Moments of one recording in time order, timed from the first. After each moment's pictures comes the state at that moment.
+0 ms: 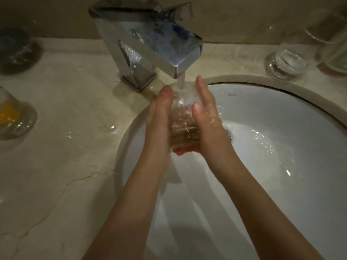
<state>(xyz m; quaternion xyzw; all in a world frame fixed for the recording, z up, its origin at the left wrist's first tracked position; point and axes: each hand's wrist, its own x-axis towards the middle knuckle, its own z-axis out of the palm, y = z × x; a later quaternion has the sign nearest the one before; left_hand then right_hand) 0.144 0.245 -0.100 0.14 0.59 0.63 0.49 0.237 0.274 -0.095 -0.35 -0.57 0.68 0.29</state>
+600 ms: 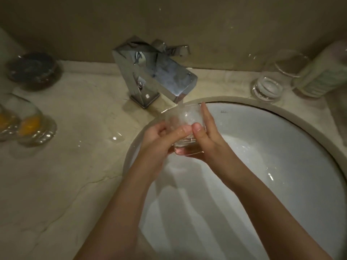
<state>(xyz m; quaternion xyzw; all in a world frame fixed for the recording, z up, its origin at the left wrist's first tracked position) 0.129 0.227 -0.096 0.20 0.58 0.58 0.53 0.256 0.282 -0.080 -0.38 -0.58 0.70 0.21</state>
